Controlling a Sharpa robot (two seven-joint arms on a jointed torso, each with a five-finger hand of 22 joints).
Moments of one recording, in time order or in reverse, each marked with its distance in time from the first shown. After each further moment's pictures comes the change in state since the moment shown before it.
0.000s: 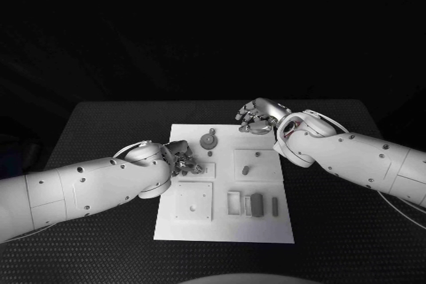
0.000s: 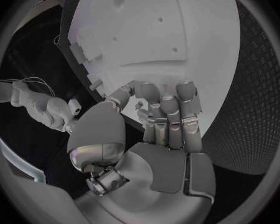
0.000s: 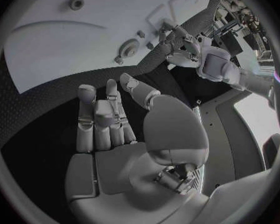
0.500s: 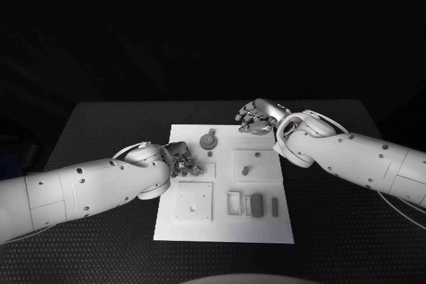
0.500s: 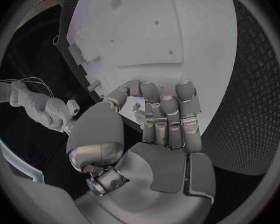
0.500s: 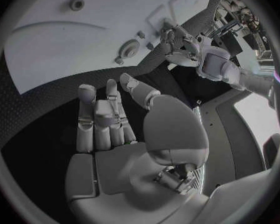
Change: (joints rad) left arm -0.002 0.000 -0.001 -0.002 0.004 0.000 -0.005; left_hand -0.025 -0.004 -0.011 0.025 0.000 0.011 0.000 0.006 0.001 -0.019 -0.007 0.005 -0.003 -0.006 -0.002 0.003 -0.003 0.000 -0.001 0.000 0.002 0.000; right arm 0.000 0.000 0.000 -0.001 0.001 0.004 0.000; right_hand 0.000 0.000 0.000 0.000 0.000 0.000 -0.001 0.000 -0.001 -0.001 -0.001 0.000 0.000 0.002 0.002 0.000 -0.001 0.000 0.001 0.001 0.000 0.000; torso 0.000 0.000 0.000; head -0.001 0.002
